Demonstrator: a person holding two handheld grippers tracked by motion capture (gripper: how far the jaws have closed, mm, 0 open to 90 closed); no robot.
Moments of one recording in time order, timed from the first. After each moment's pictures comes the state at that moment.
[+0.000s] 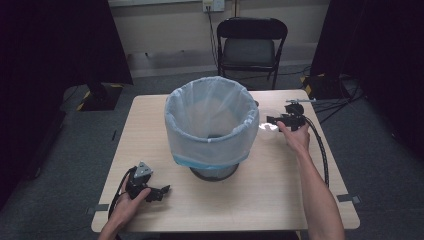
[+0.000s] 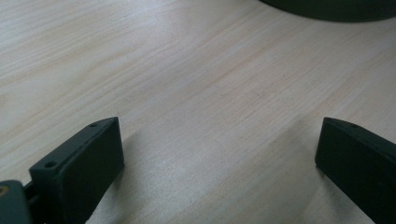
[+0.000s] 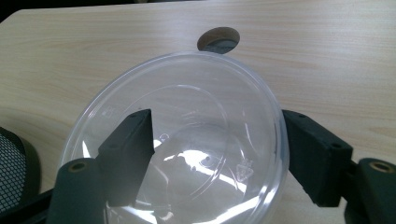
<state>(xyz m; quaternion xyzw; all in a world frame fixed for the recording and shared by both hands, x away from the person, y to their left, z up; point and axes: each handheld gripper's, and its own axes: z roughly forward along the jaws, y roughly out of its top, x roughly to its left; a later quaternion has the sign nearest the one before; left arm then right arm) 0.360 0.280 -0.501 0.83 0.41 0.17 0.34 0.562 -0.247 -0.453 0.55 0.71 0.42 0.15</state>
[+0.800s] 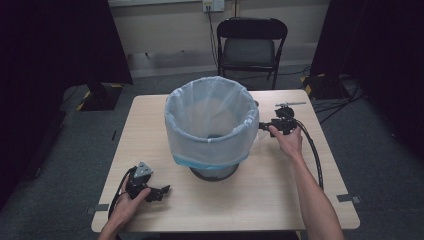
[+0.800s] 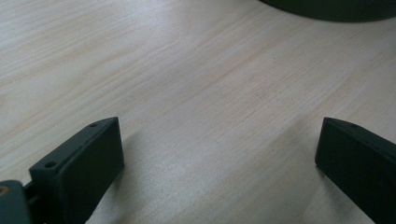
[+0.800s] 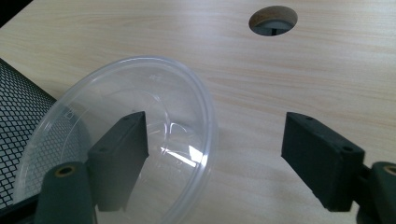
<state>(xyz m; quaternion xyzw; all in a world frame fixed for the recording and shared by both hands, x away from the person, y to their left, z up) 0.360 0.280 -0.501 0.83 0.41 0.17 0.34 0.546 -0.214 -0.449 0.52 0.74 0.41 0.13</state>
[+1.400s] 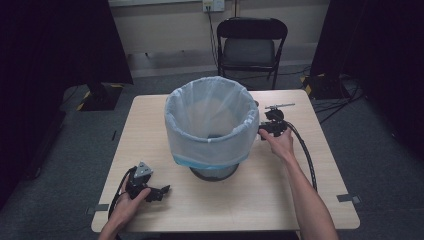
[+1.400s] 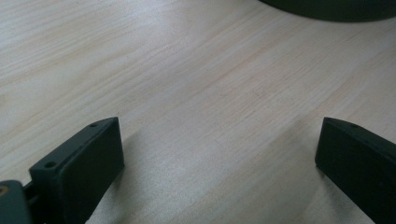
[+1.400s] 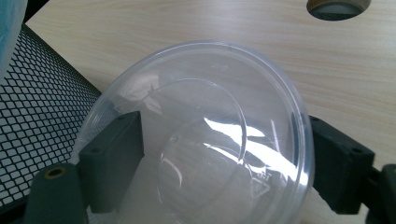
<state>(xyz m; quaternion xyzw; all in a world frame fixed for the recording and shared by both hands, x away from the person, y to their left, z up) 0.360 0.280 -0.501 0.83 0.41 0.17 0.34 0.543 -0.185 -0.454 0.51 0.75 0.42 0.08</state>
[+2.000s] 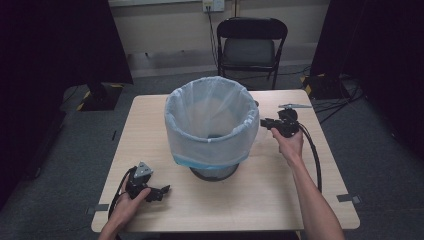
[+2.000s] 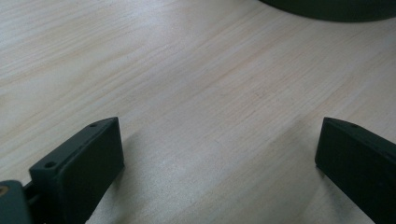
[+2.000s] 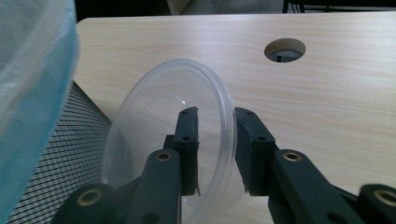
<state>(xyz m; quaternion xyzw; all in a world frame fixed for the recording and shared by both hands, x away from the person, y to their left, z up) 0.360 0.280 -0.501 0.83 0.41 0.17 0.34 0.515 -0.210 -0.428 0.51 0.71 0.46 0.14</state>
